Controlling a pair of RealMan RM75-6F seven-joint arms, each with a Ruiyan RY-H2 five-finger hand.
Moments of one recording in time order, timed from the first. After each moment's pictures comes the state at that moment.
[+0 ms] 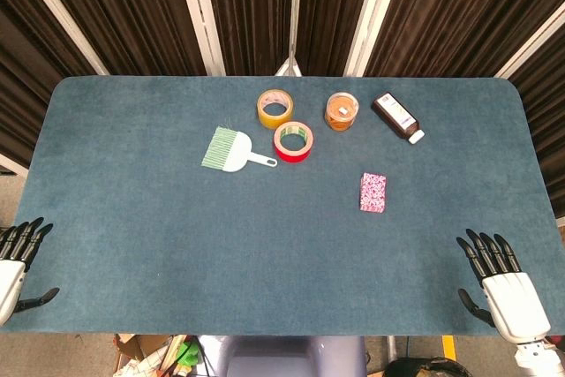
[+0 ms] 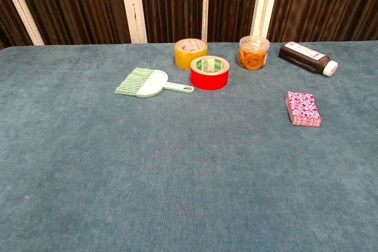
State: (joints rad) left arm -0.01 -1.10 0.05 -1.57 1.60 1.52 0.00; right arm 0.02 -1.13 -0.05 -1.56 -1.74 1.58 -0.05
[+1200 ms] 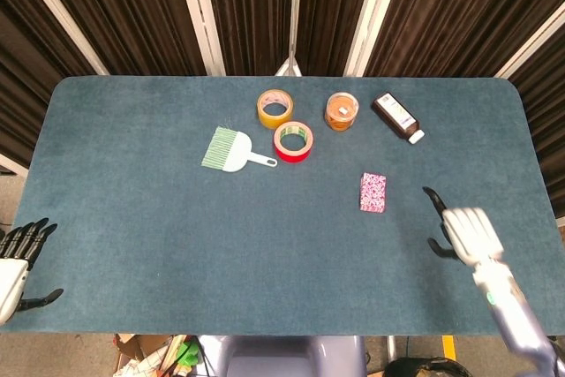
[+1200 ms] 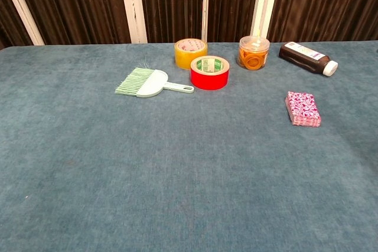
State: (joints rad) left arm -0.03 -1.08 0.06 -1.59 1.58 1.47 -0.06; right arm 0.39 -1.04 0.17 -1.83 -1.16 1.01 -0.29
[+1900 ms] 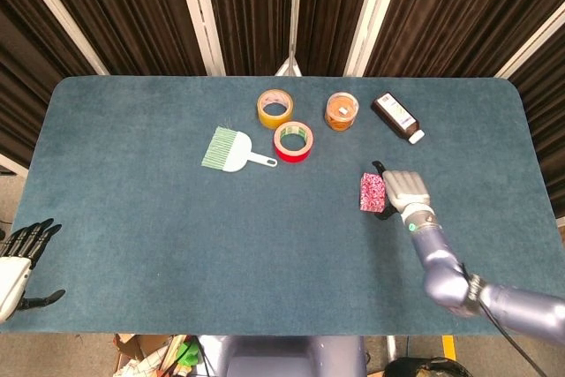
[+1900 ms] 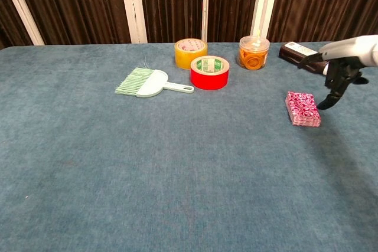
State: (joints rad) left arm -0.06 -1.05 0.07 -1.59 1.59 1.42 -0.12; right arm 0.92 -1.29 0.20 -1.63 -0.23 0.83 -0.68
